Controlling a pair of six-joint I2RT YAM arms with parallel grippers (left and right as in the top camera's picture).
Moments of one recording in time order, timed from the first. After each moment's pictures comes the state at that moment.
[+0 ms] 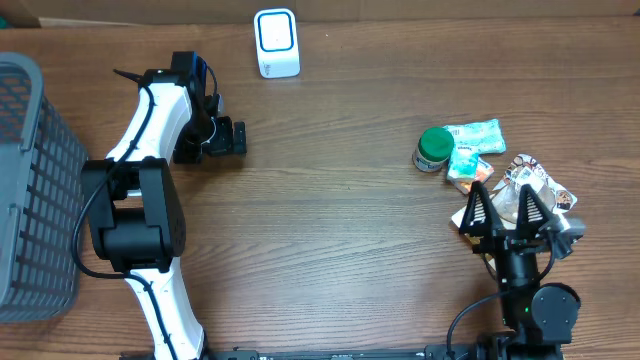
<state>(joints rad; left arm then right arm) 0.00 2.16 1.69 -1.09 0.10 -0.12 0.01 0.12 0.10 0.15 -0.04 0.46</state>
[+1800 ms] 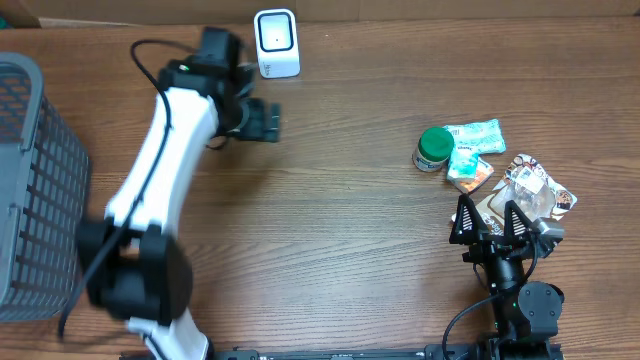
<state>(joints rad) -0.22 1.85 1.69 -1.08 0.09 -0.12 0.01 0.01 0.02 -0.03 -0.04 0.46</state>
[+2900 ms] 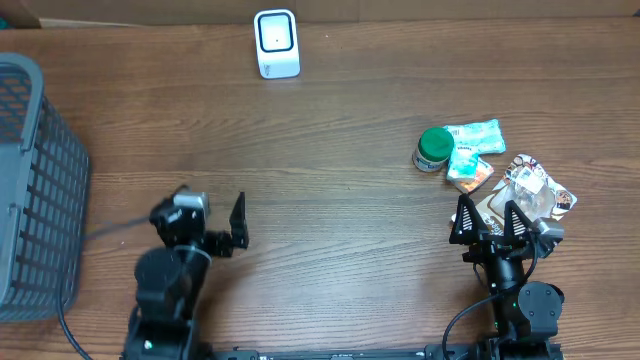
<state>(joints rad) -0.12 0.43 0.23 -0.03 0.04 -0.07 0.01 0.01 0.02 -0.03 -0.04 0.46</state>
